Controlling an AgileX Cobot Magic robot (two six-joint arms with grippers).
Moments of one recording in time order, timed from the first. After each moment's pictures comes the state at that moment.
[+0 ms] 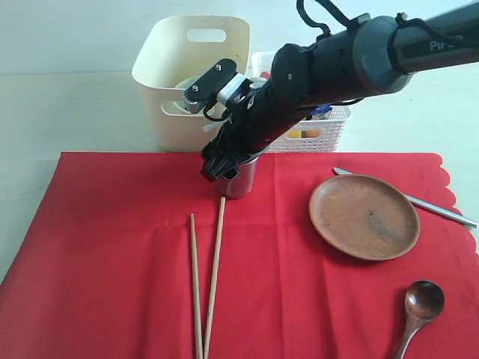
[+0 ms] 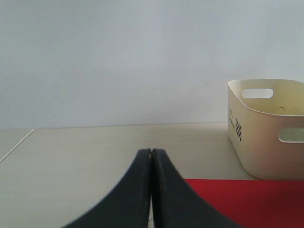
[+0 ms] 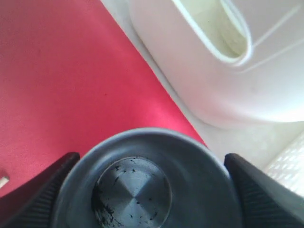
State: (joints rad) left arm 0.00 0.01 0.00 0.00 0.09 0.06; right arm 0.60 2.06 -1.32 0.29 0.36 -0.57
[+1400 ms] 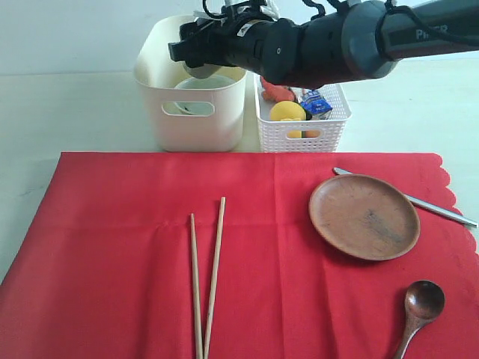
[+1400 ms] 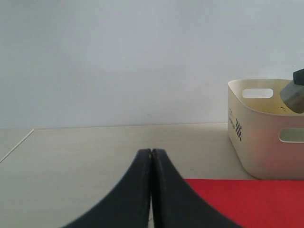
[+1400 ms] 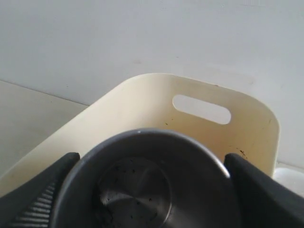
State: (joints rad) left arm 0.00 0.01 0.00 0.00 0.09 0.06; right arm 0.60 2.09 -1.43 0.45 -0.27 -0.33
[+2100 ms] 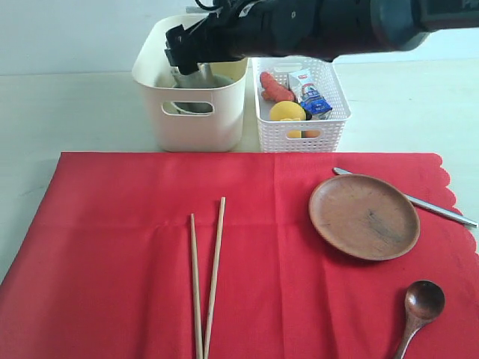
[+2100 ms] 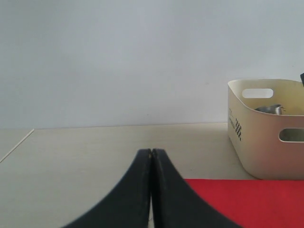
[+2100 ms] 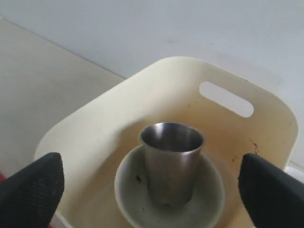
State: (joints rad) left arm 0.00 0.01 0.00 0.00 0.09 0.06; right arm 0.60 1.98 -1.43 0.46 0.00 -0.51
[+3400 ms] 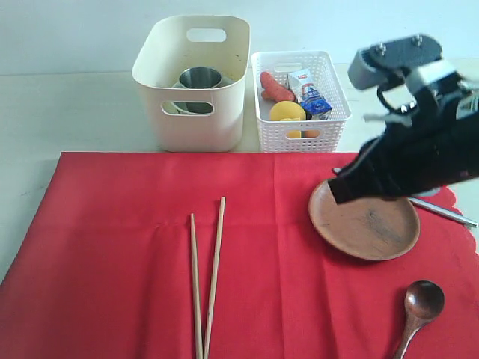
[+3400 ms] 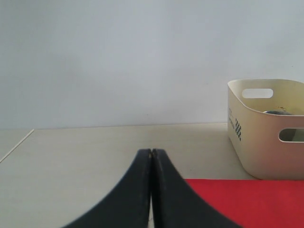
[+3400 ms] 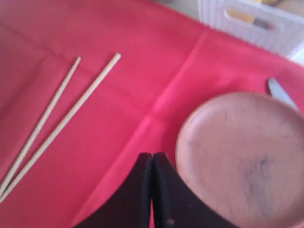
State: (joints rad) left arm 0.00 0.01 0.00 0.00 0.09 0.06; right arm 0.46 1.24 -0.68 0.40 0.54 -0.33
